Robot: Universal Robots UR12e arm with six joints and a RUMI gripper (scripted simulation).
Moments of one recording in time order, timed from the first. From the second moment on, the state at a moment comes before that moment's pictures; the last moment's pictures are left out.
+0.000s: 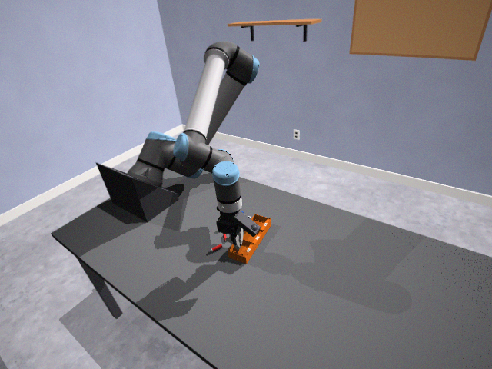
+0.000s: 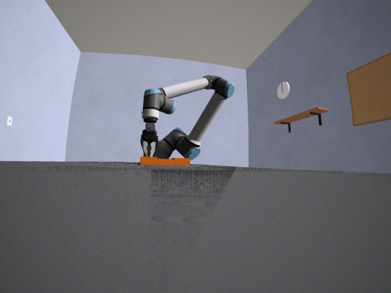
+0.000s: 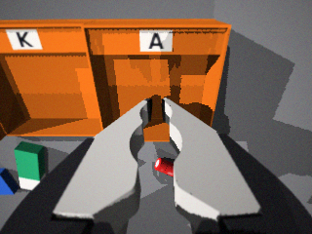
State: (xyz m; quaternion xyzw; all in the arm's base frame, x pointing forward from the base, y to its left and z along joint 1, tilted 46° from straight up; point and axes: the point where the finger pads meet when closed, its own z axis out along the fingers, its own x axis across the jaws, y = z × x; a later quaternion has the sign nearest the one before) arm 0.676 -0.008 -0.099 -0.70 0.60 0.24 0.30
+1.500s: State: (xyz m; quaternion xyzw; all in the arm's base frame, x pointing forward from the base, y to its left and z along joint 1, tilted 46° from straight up) arm 0.676 -0.027 -0.081 -0.70 0.60 0.24 0.30
